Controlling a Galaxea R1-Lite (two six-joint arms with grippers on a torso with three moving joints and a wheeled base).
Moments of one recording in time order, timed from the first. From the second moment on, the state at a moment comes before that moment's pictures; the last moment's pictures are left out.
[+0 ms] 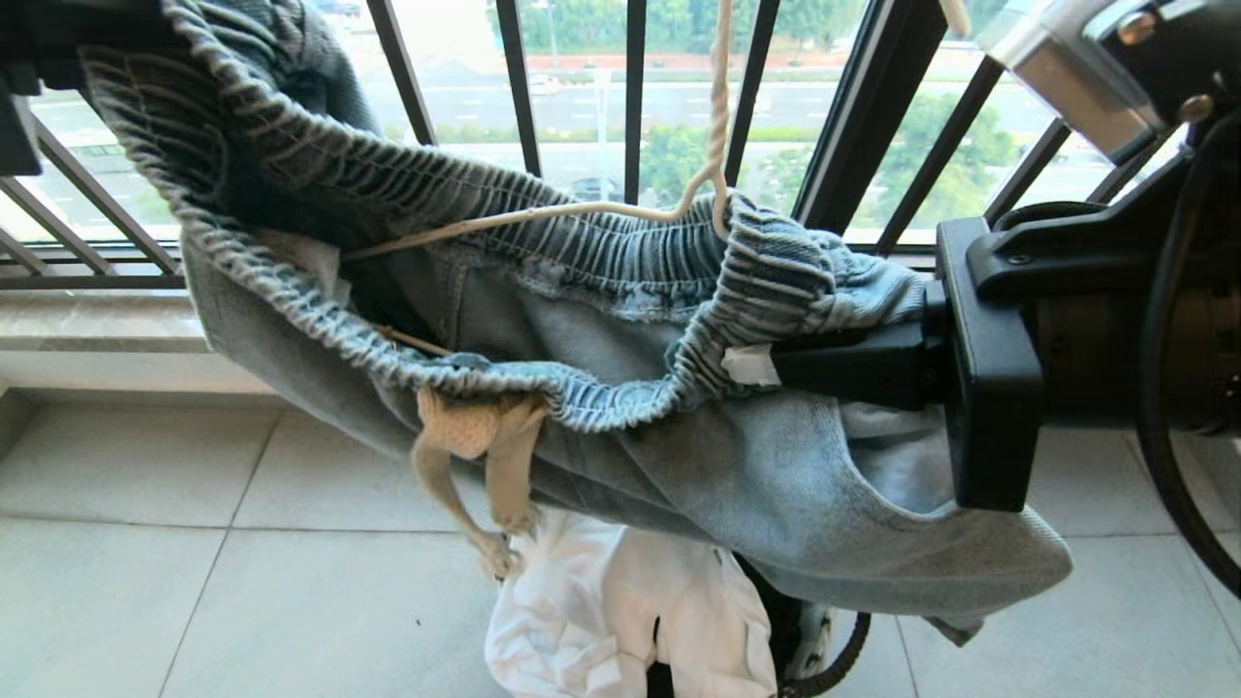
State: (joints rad) left arm -0.43 1.27 -1.71 0.53 -0.38 -0.50; right arm 0.78 1.40 -1.27 0.08 0.29 -0.22
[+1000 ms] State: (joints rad) left arm -0.82 1.49 -1.84 0.53 0.15 -0.39; right arm 0.78 1.29 -1.00 -0.17 0.25 -0.10
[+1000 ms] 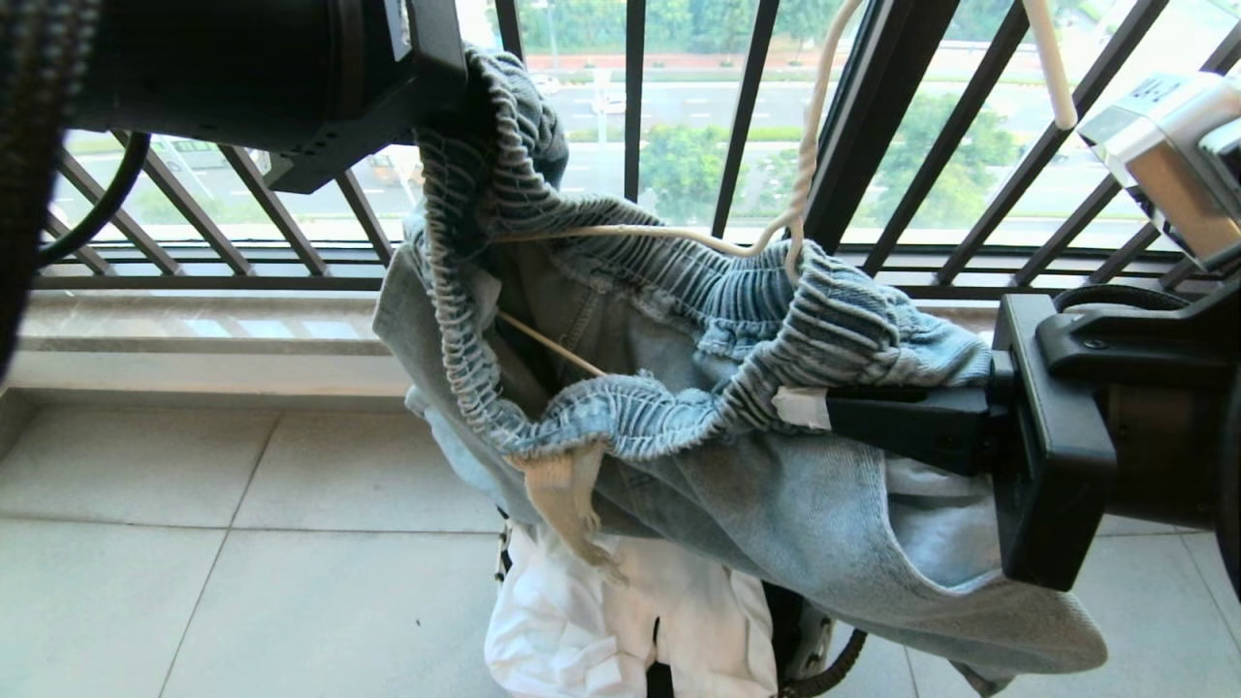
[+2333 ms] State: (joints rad) left arm -0.82 1.50 -1.95 0.24 0.59 0.00; right arm 0.79 1.40 -1.02 -0.39 0.10 -0.03
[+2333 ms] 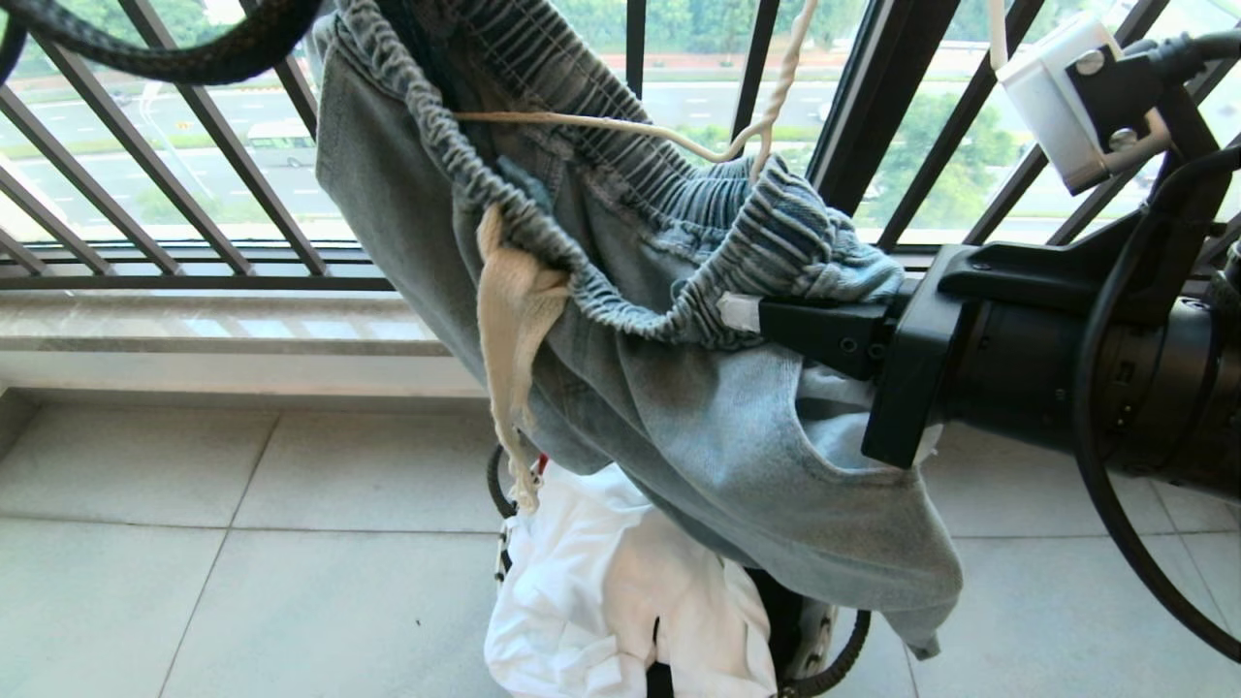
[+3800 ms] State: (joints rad) left arm -1.08 1.55 -1.90 0.23 0.59 -0.23; right arm 0.78 1.47 -1.06 -0.47 0.11 0.05
